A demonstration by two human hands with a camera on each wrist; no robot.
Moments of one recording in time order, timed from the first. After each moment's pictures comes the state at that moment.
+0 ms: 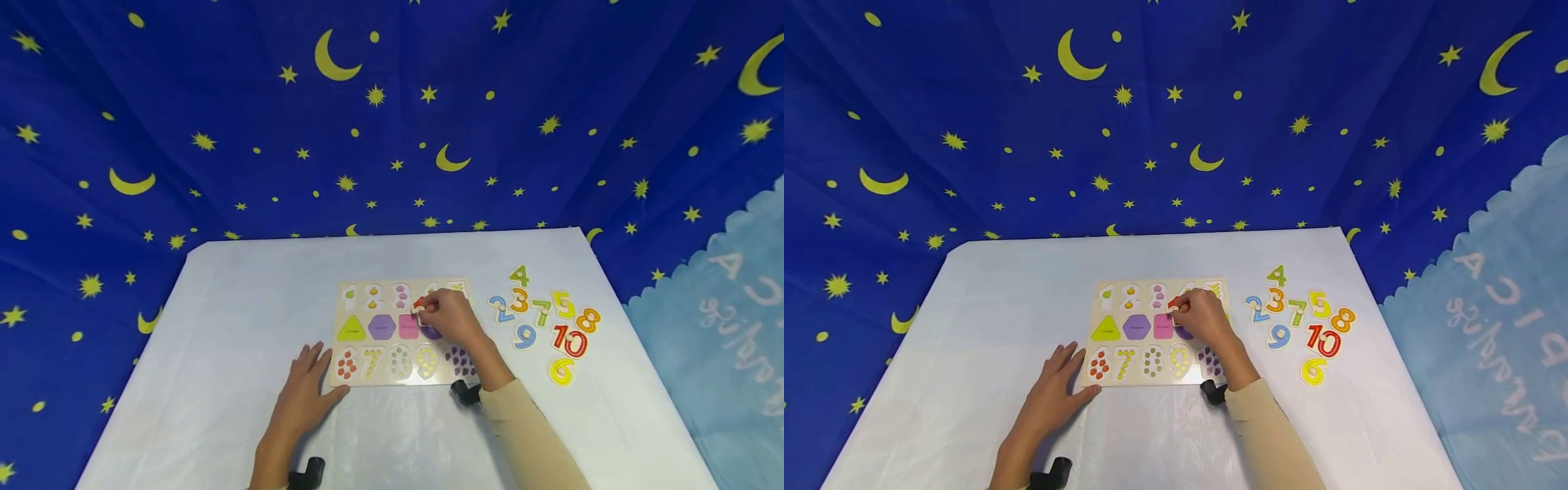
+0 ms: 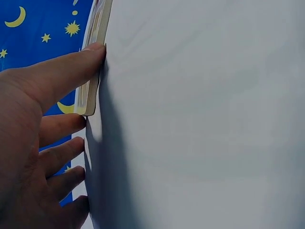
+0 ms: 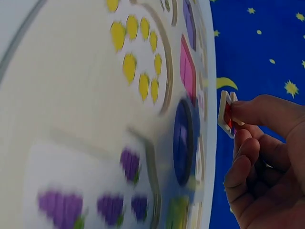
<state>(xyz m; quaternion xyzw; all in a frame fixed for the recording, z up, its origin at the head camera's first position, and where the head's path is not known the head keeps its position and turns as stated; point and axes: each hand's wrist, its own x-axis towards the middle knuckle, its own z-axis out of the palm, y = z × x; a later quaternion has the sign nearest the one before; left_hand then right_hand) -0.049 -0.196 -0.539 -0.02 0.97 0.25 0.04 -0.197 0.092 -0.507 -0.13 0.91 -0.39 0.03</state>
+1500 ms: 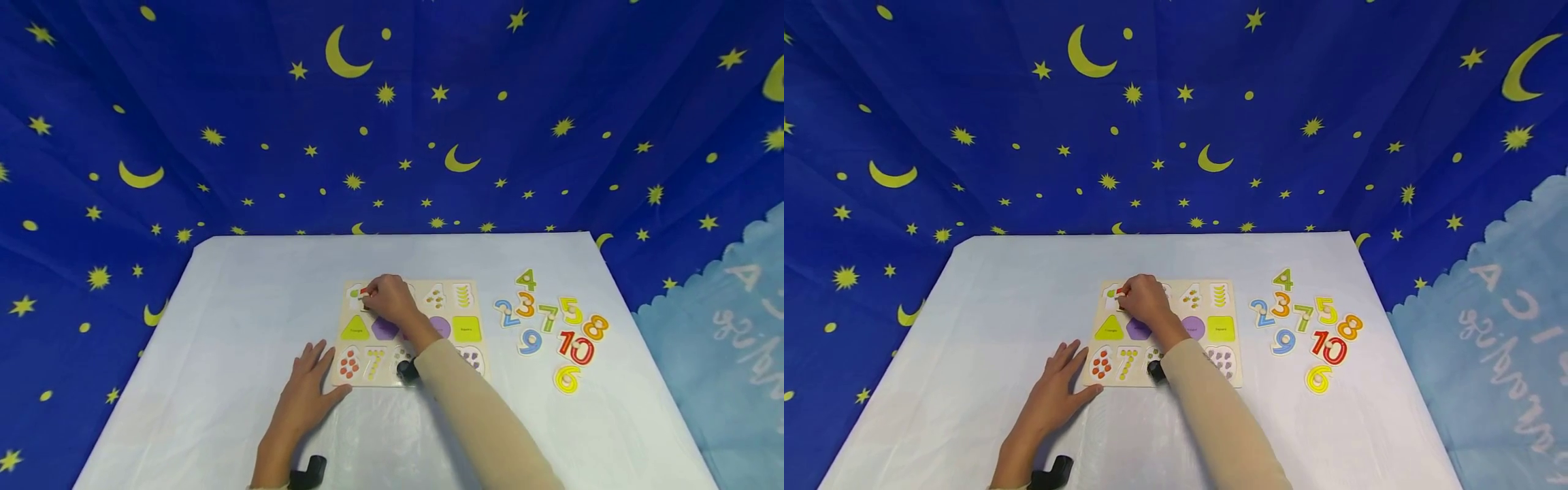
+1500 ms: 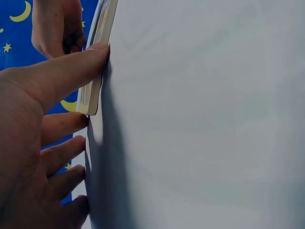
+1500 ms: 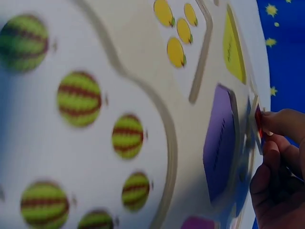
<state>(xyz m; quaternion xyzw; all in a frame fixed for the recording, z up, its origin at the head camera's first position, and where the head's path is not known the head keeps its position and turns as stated) -0.047 -0.199 -0.541 -0.01 0.96 0.26 0.04 -0.239 -0.025 -0.521 -0.20 0.92 -0.34 0.06</state>
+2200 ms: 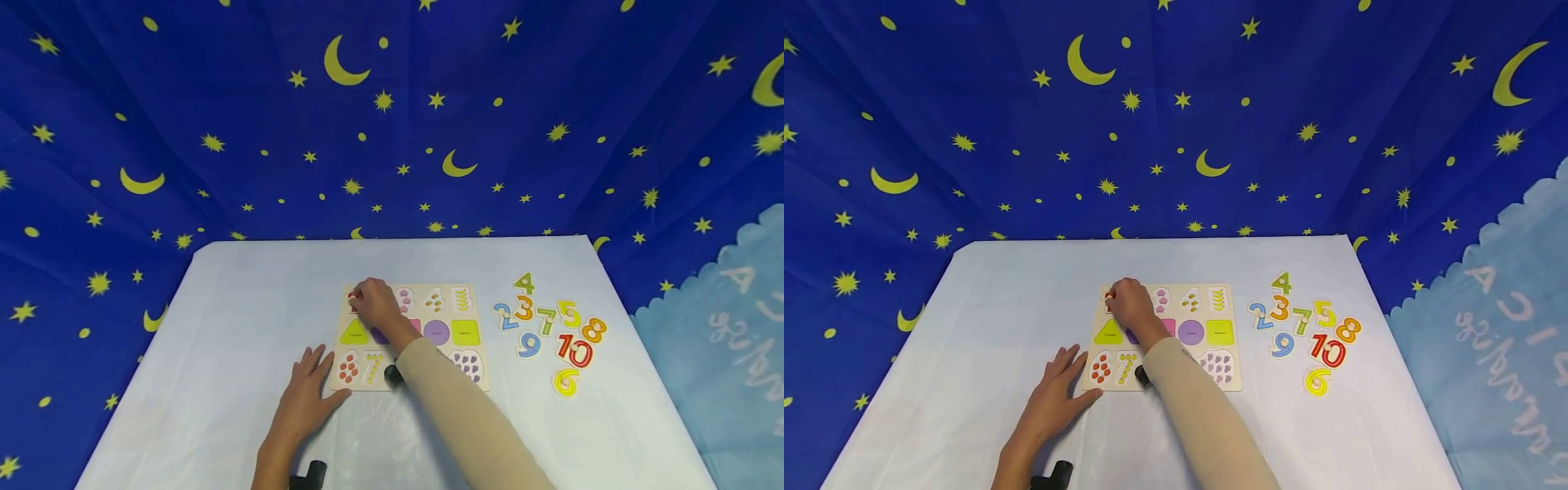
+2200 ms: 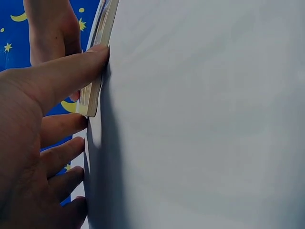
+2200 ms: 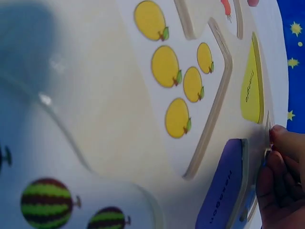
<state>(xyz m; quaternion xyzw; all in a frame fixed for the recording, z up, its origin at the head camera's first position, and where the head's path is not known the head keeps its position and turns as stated) -0.048 -0.200 -0.541 -0.01 0.96 0.27 0.04 -0.236 -0.059 -0.523 -0.19 0.93 -0.31 0.06</state>
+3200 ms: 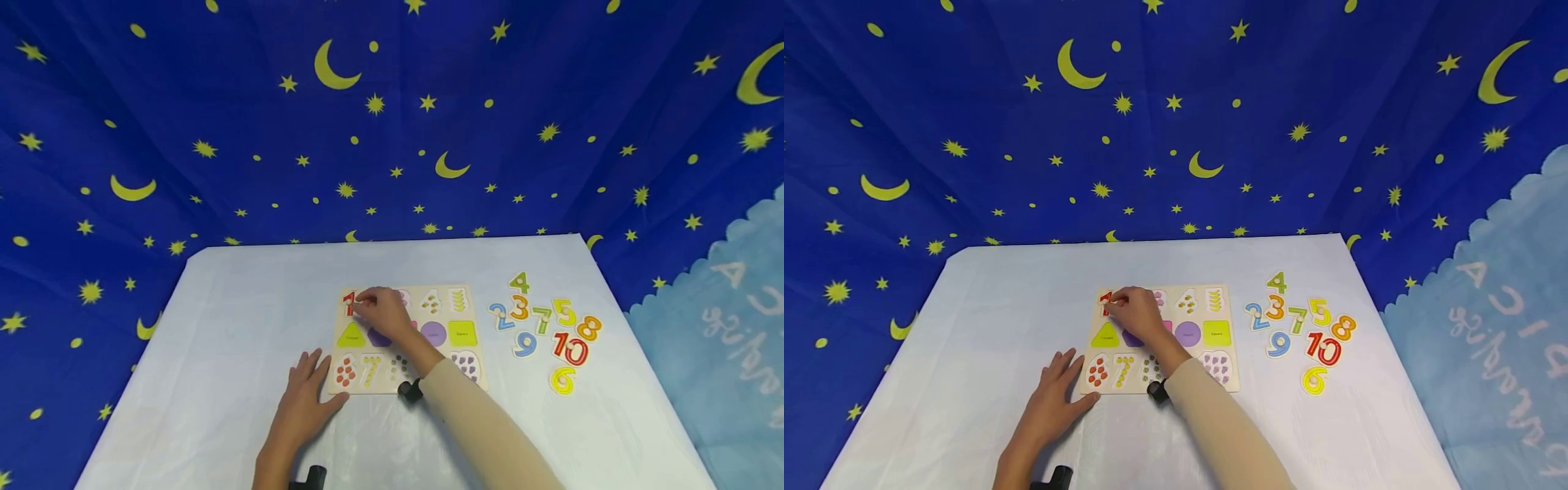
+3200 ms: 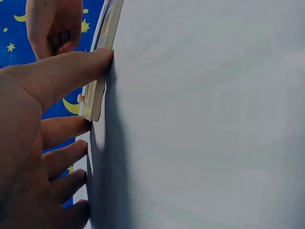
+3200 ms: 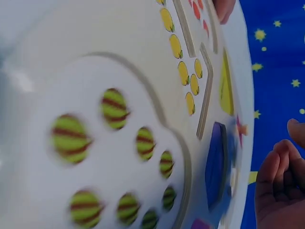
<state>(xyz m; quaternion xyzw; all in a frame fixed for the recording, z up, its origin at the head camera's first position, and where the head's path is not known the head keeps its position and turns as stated) -0.048 -0.196 -0.541 0.00 0.96 0.28 0.03 -0.216 -0.022 -0.519 -0.16 0.87 -0.47 0.03</state>
